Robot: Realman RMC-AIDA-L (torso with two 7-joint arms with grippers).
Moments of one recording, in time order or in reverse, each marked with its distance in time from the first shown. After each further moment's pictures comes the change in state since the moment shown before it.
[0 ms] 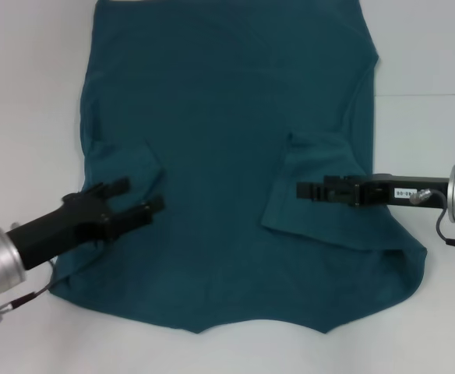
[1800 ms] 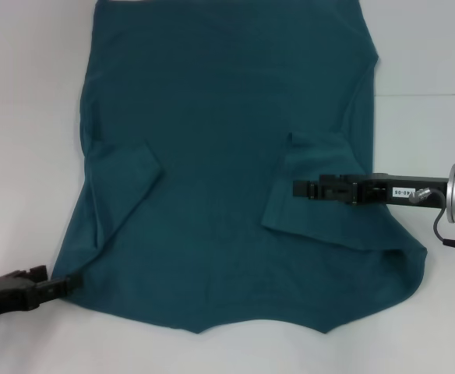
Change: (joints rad) left arm 0.100 0.015 -0.159 0.189 0.423 -0.012 -0.349; right arm 0.004 0.006 0.027 0.007 0.005 -0.026 -0.004
